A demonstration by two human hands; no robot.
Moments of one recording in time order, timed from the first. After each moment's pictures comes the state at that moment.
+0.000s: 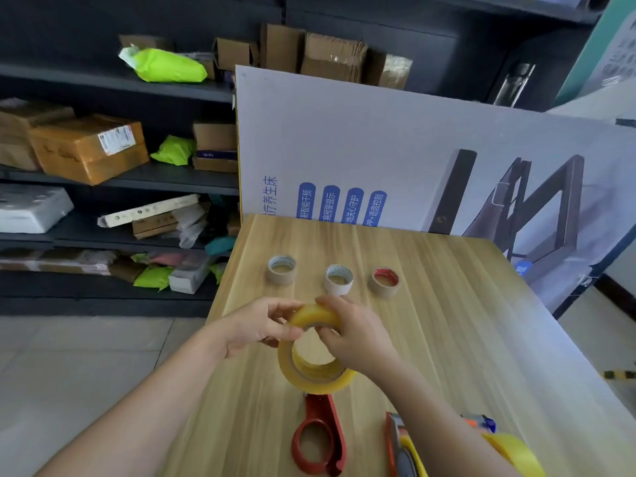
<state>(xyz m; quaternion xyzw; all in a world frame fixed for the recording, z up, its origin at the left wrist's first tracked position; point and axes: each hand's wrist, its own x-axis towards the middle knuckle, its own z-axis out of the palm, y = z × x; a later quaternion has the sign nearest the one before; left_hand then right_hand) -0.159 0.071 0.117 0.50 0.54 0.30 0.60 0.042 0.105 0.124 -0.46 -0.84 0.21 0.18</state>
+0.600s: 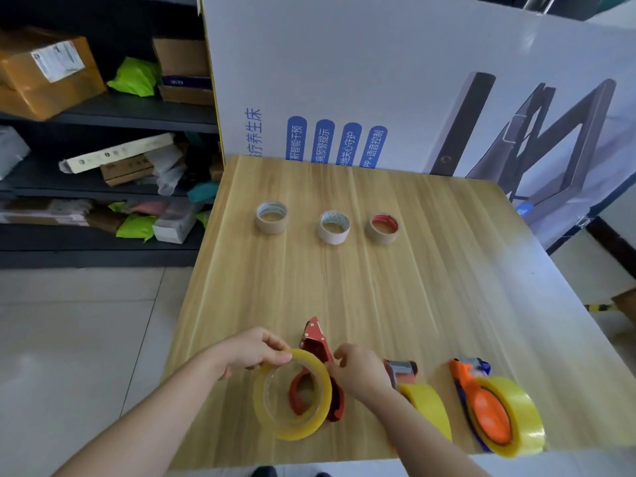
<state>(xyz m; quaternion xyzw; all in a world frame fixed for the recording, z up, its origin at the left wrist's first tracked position) -0.144 0.048 -0.001 0.43 0.63 0.12 0.64 0.075 0.067 -0.006 -0.64 -0.69 0.33 -0.07</state>
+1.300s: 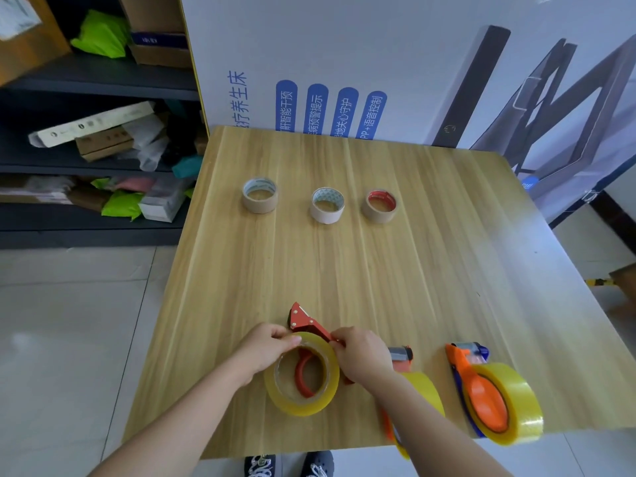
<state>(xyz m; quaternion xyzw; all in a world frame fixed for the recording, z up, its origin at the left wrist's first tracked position) -0.093 0.053 -0.046 0.36 0.70 0.21 0.58 0.090 0.087 -0.021 -0.62 -0.72 0.30 -0.08</state>
